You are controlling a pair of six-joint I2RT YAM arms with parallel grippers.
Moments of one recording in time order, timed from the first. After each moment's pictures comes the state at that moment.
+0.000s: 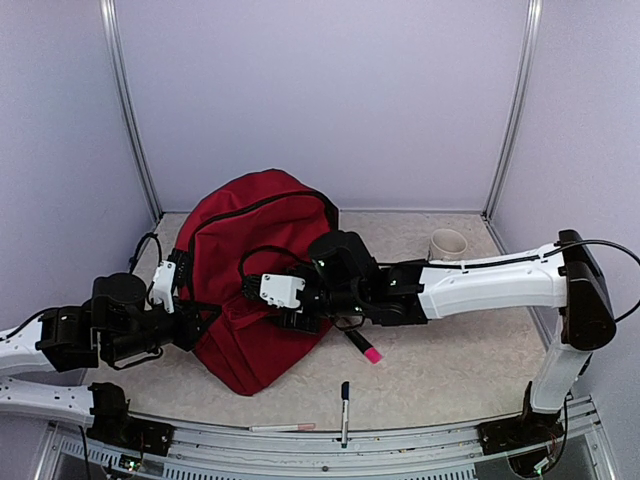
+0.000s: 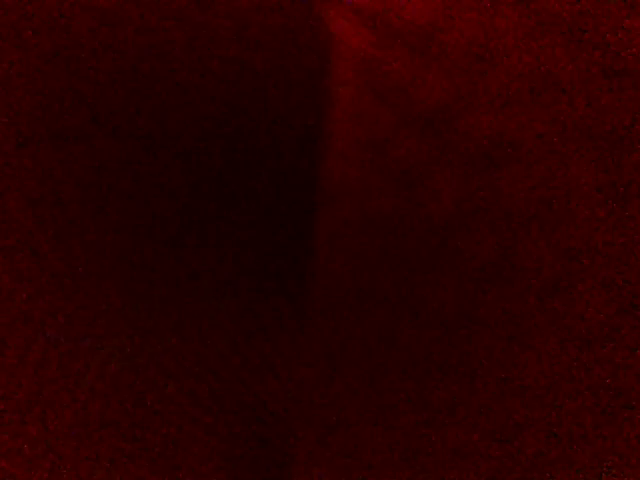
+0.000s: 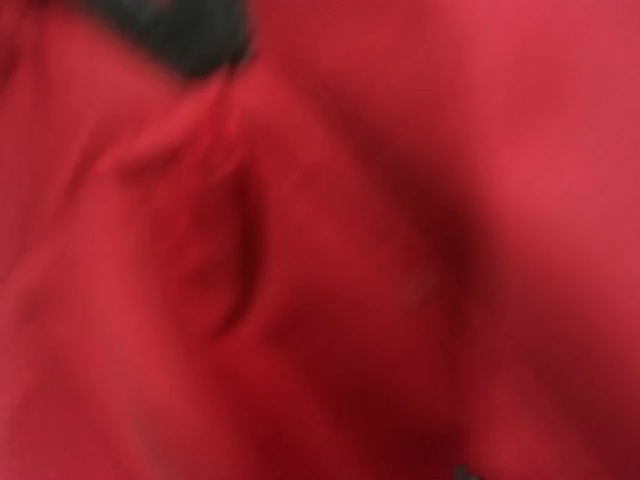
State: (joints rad) left arm -1.08 0.67 0.58 -0.36 -0.37 -0.51; right arm 1.17 1.79 1.30 0.03 -0.02 -0.58
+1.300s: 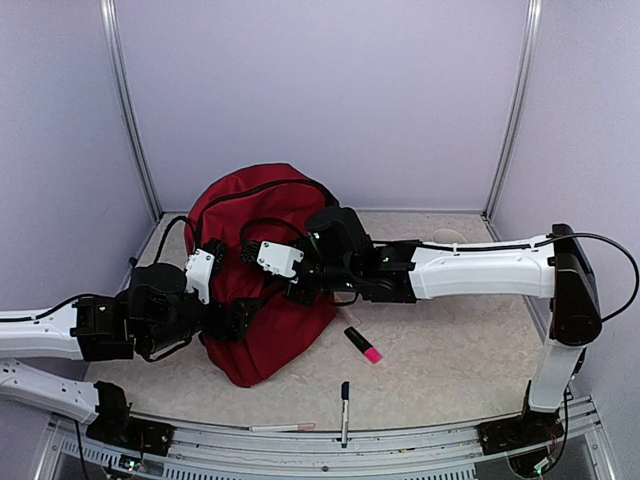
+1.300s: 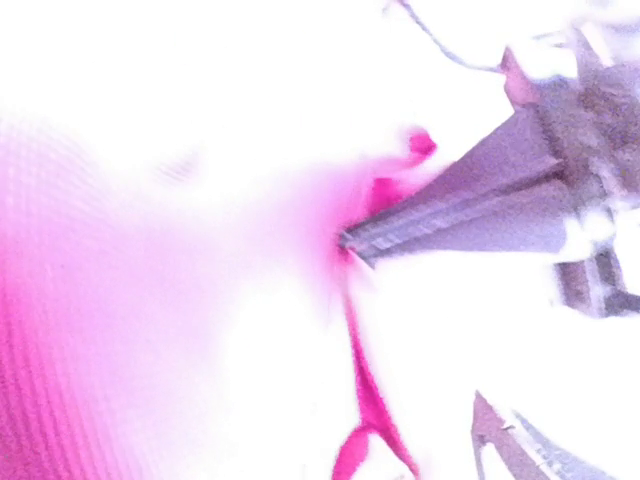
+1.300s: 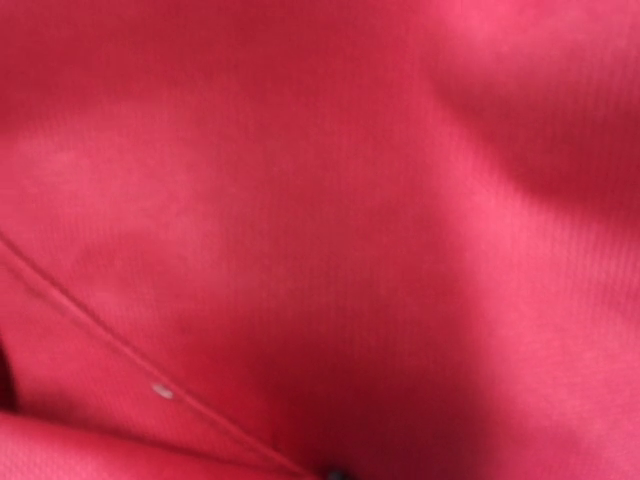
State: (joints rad) left arm -1.11 0.94 0.64 -0.15 -0.48 -0.30; right arm 1.11 1.85 1.45 -0.01 0.04 -0.56
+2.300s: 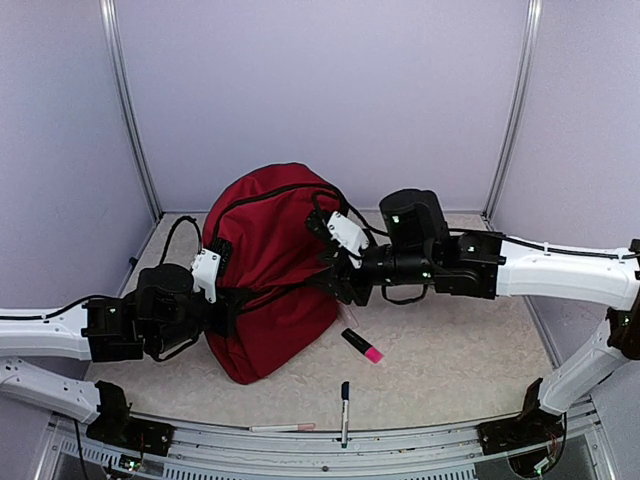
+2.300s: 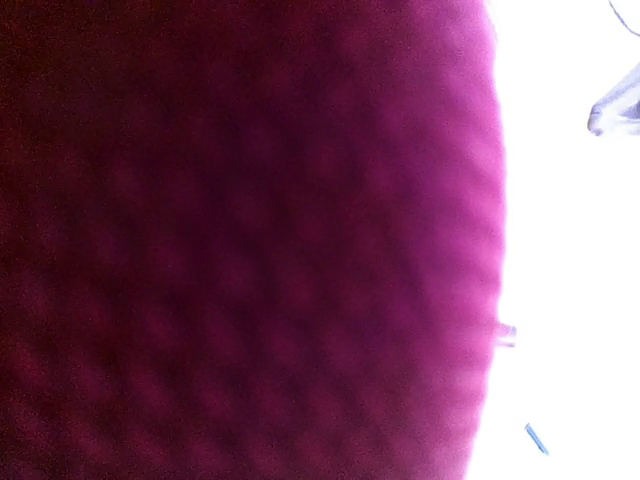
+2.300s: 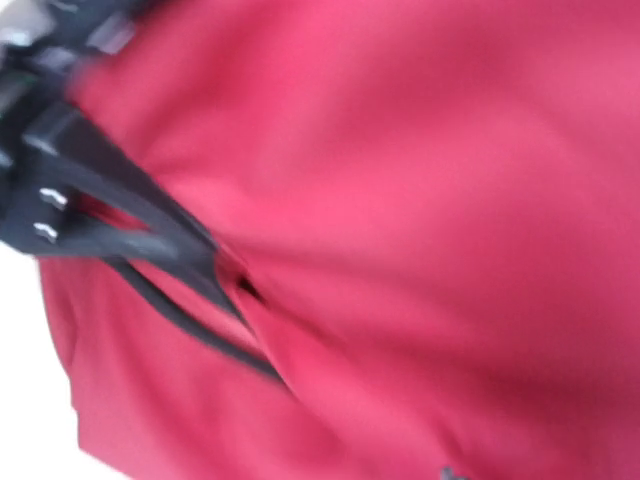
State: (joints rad) left arm -1.08 1.00 0.62 -0.04 -0.49 -0.27; right arm 1.07 1.49 1.22 -0.12 -0.07 -0.24
